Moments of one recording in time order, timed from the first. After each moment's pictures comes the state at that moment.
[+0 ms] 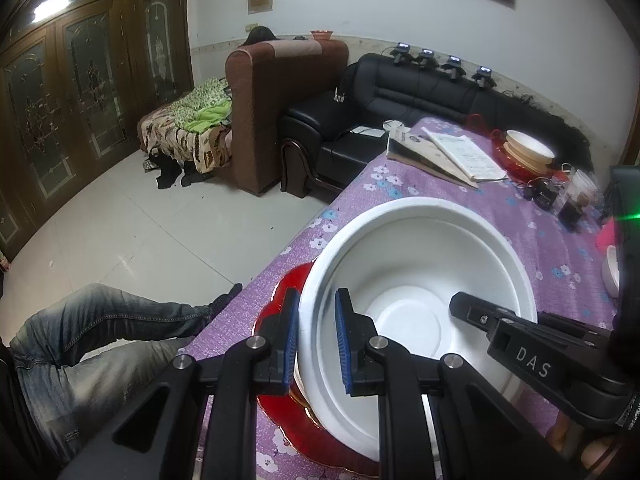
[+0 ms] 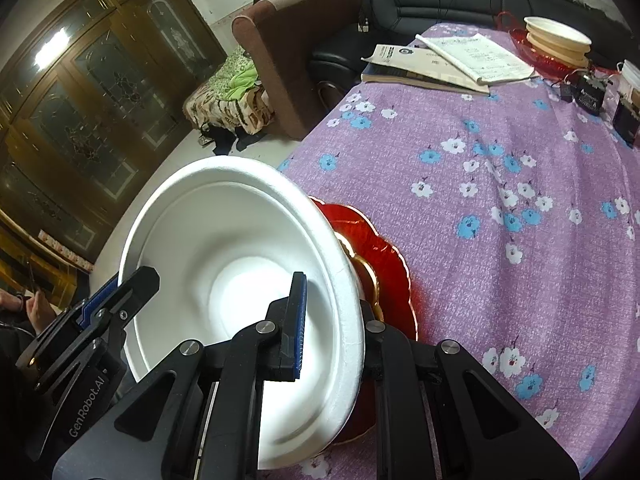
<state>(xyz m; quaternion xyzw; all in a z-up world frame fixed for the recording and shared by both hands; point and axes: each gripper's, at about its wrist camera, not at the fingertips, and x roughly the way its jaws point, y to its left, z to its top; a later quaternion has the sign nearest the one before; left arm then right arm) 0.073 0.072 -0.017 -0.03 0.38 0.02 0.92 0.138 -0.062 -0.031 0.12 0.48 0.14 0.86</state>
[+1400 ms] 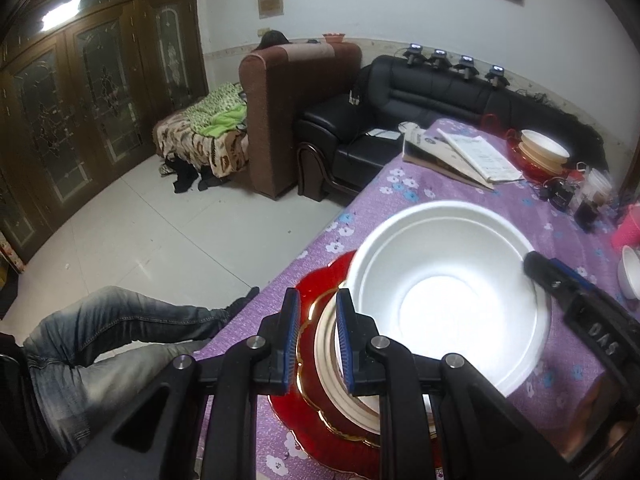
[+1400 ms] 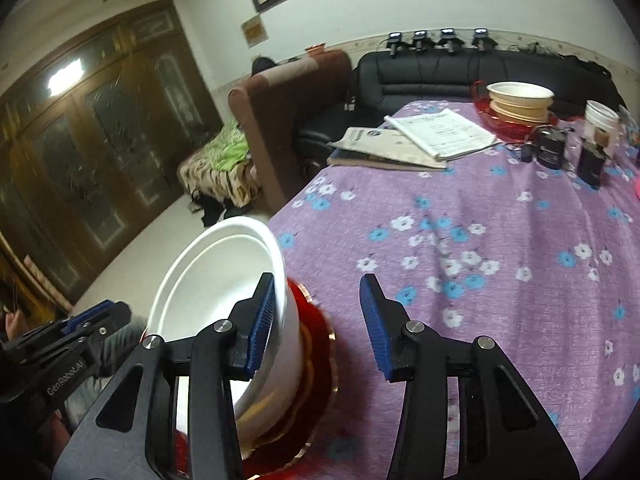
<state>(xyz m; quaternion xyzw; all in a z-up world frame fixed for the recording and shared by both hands) 0.071 0.076 -0.012 -0.01 0.37 0.05 0.93 0.118 -0.111 -0.017 0.12 0.34 0.11 0.93</state>
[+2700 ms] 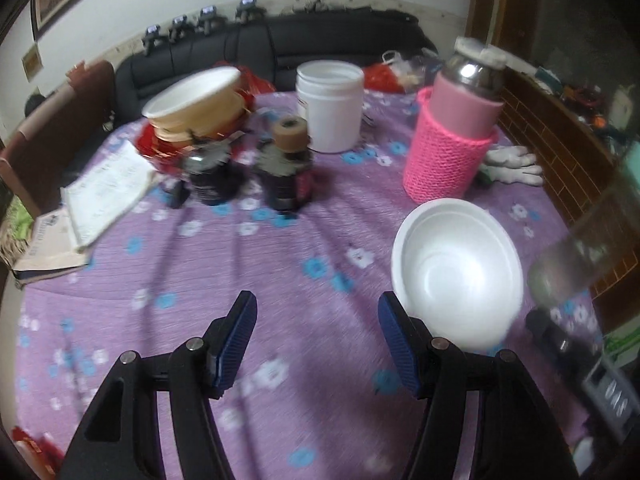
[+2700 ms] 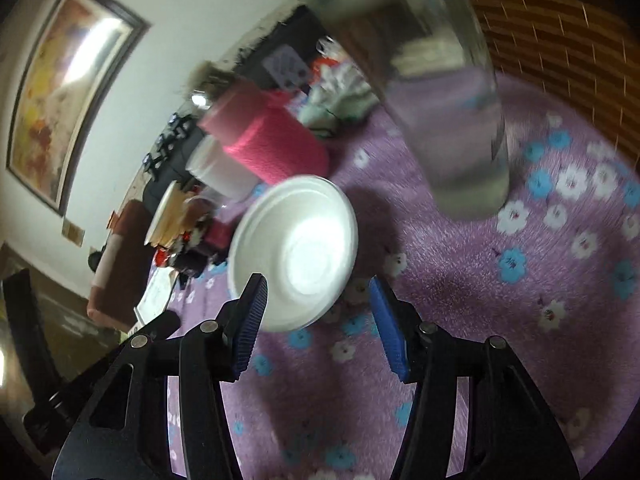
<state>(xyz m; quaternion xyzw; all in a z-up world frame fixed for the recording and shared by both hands) 0.182 -0.396 -0.030 0.12 0.44 -0.26 0.85 0.029 -0.563 -0.063 0.44 0.28 -0.20 0.83</state>
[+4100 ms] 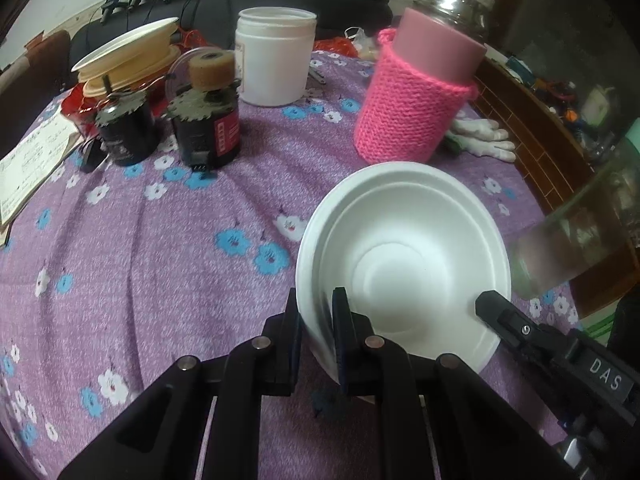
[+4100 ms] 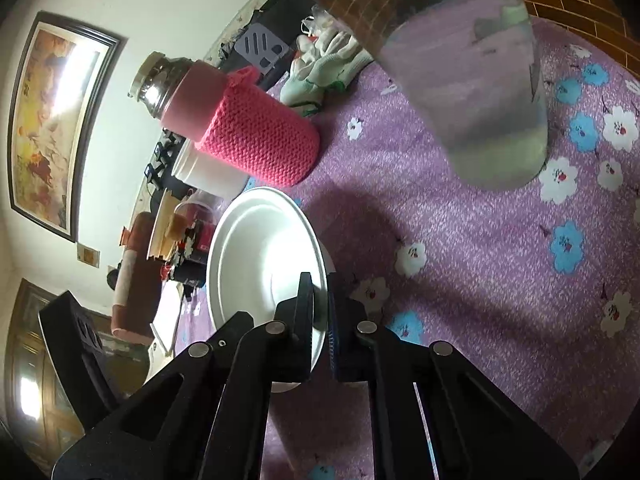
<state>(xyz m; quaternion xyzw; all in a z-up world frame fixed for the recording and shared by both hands) 0.181 -0.420 -0.075 0.09 0.48 -0.33 0.81 0.053 -0.578 -0.095 0.51 0.27 -0.18 0.80</state>
